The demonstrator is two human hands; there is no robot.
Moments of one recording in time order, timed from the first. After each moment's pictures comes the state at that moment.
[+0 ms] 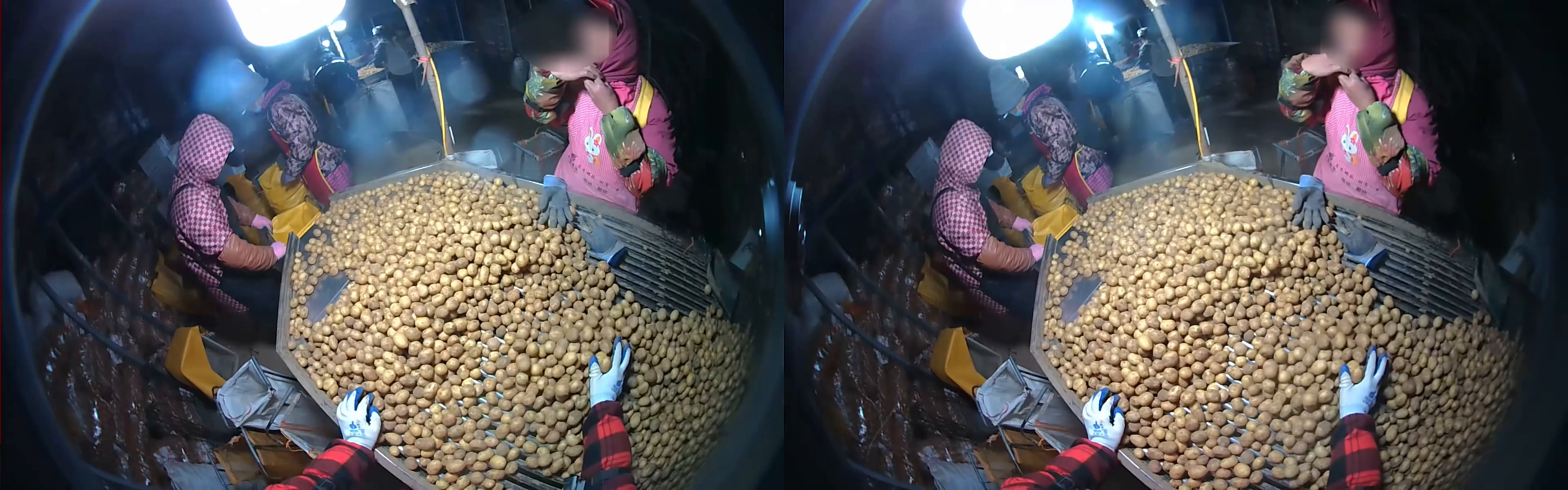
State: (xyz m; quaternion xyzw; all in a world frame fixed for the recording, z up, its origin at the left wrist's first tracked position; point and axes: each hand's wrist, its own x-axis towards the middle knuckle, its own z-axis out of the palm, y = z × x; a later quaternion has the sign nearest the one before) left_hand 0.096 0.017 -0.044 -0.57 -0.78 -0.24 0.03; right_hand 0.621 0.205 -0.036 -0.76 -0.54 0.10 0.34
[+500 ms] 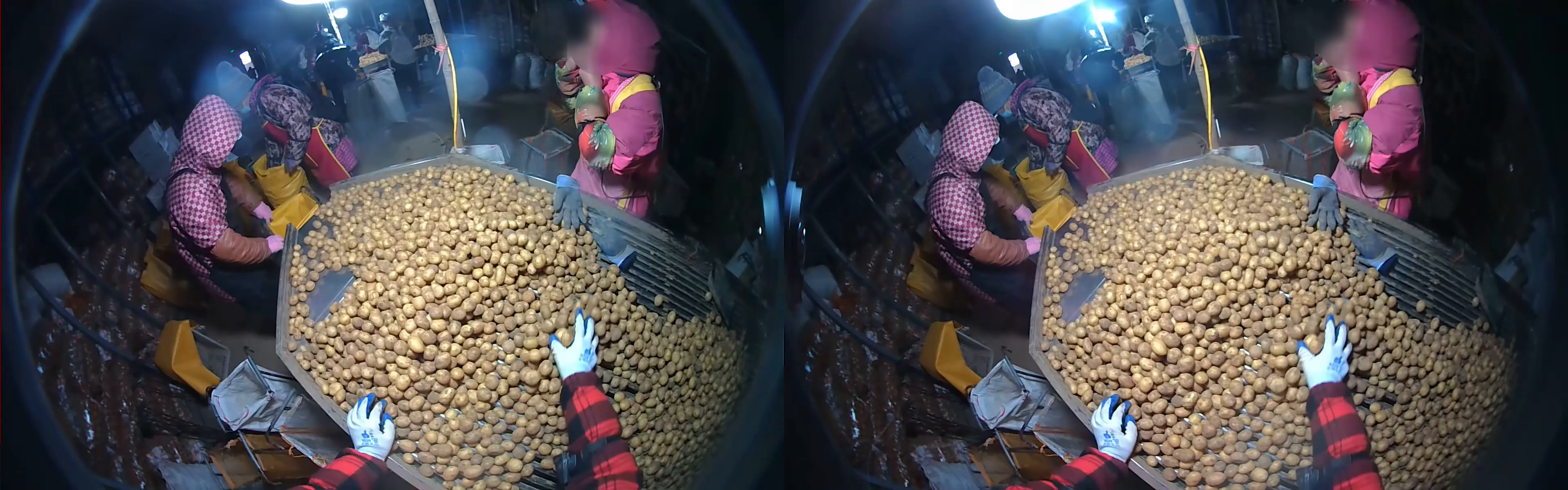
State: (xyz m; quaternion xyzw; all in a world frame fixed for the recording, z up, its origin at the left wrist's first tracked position) left_hand 0.098 0.016 -0.037 -0.57 -0.79 -0.23 0.01; right_hand 0.476 0.264 0.021 -0.78 -0.59 0.11 0.15
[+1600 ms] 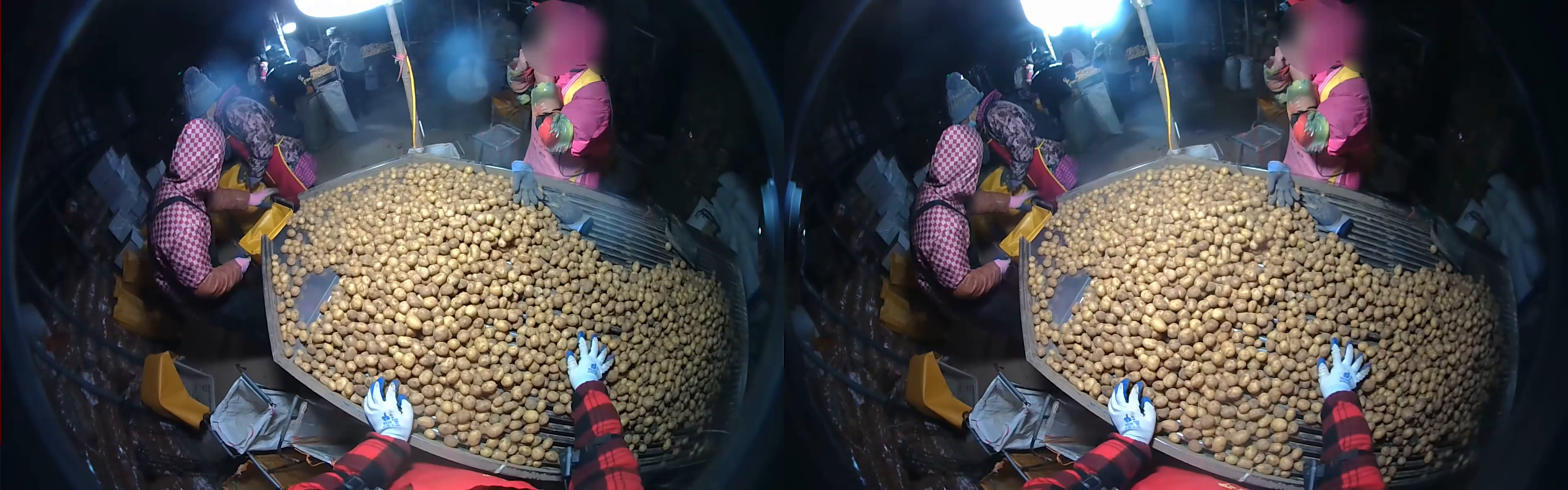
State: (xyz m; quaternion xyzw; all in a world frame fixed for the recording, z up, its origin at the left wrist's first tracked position) left_hand 0.093 0.016 -0.041 -0.60 -0.76 -0.26 0.02; right_hand 0.532 0.109 0.009 -0.86 -0.51 0.08 -0.02
